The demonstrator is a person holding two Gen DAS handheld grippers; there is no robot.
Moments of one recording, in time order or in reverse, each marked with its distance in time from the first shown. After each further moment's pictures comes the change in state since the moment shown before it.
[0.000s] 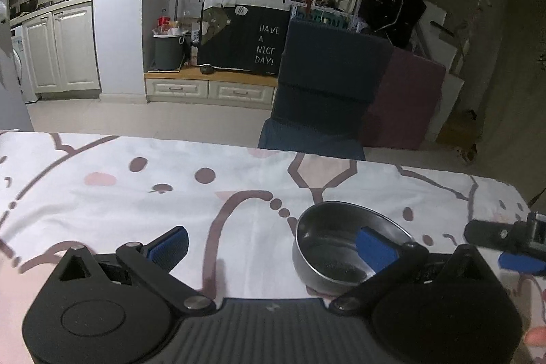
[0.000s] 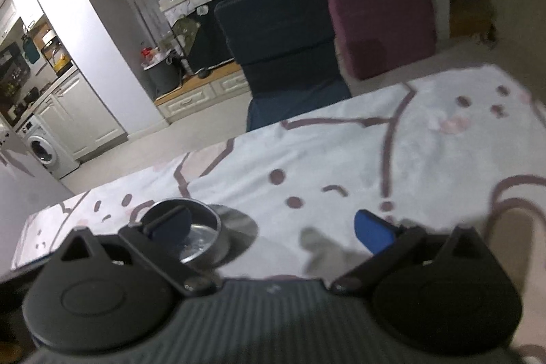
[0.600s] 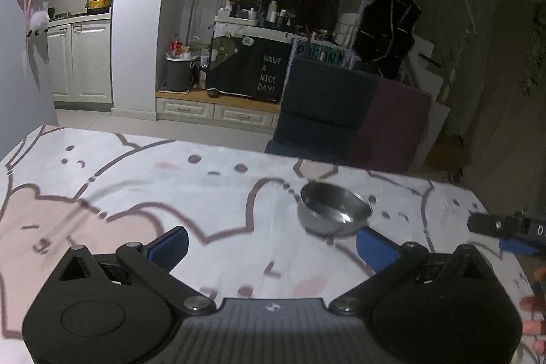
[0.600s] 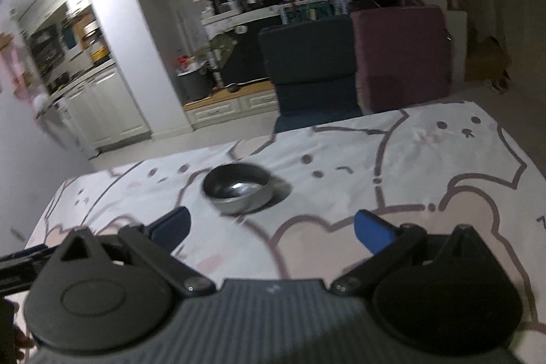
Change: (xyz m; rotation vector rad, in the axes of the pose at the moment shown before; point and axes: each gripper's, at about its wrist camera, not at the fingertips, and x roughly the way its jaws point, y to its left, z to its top) left arm -0.162 0.025 -0.043 -0.043 -0.099 -0.017; right arm -0.141 0.029 -0.068 -0.131 -0.109 0.018
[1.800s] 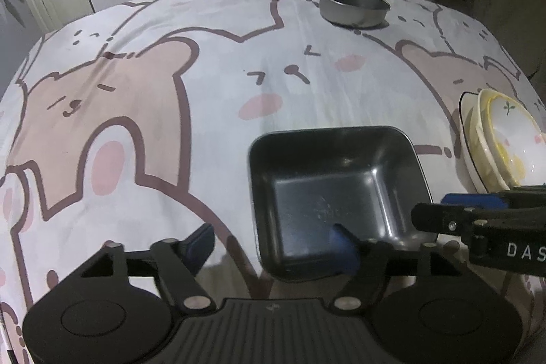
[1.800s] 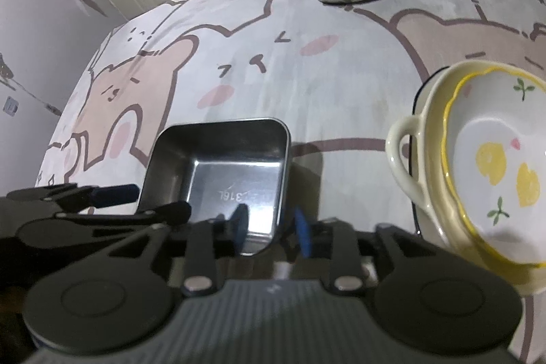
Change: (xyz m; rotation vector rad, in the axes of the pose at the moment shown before) left arm -0.047 0.055 -0.109 0.194 0.489 0.040; right arm -0.005 0.115 -0.156 -0.073 0.472 0.115
